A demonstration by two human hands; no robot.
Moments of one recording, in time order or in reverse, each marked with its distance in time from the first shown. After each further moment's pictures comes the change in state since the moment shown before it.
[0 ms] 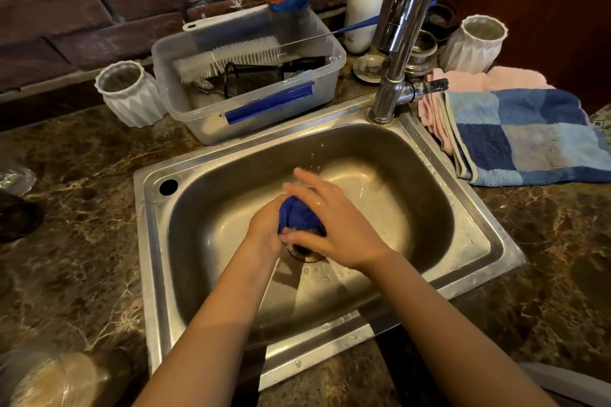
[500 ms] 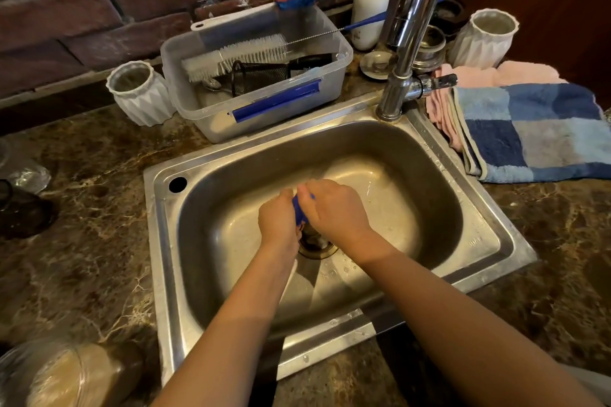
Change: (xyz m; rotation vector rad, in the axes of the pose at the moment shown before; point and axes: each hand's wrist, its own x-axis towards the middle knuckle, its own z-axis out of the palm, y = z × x) left_hand -0.007 -0.010 0.012 0.232 0.338 0.324; right_hand 0.032 0.001 0.026 -0.337 0.300 0.061
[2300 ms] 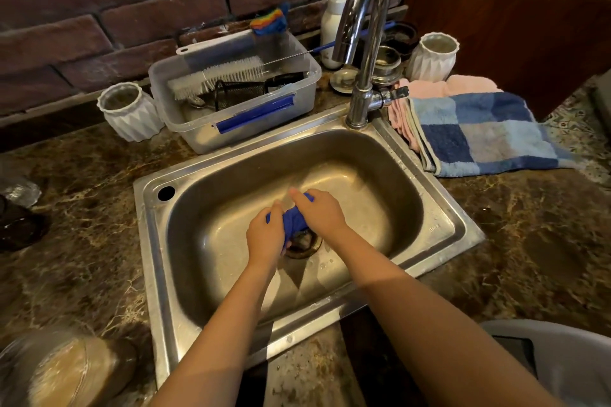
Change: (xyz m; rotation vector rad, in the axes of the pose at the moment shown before) left_hand -0.012 -0.032 -0.018 0.363 -0.083 0.367; right_hand -0.013 -0.002 -0.015 0.587 -0.222 0.699
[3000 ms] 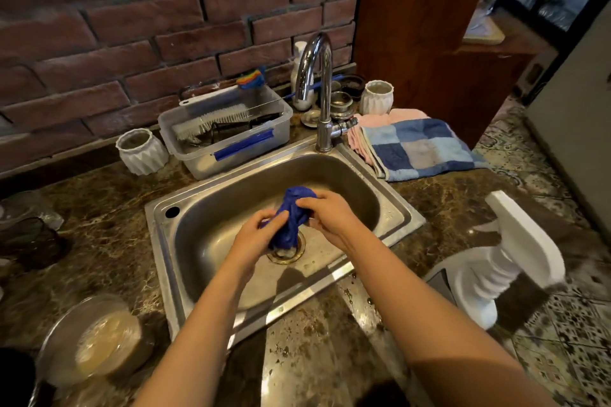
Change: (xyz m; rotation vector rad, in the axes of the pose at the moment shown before) left_hand -0.087 0.054 -0.052 -0.064 -0.390 0.078; right_hand -0.102 -0.030 -0.058 0.746 -0.039 0.035
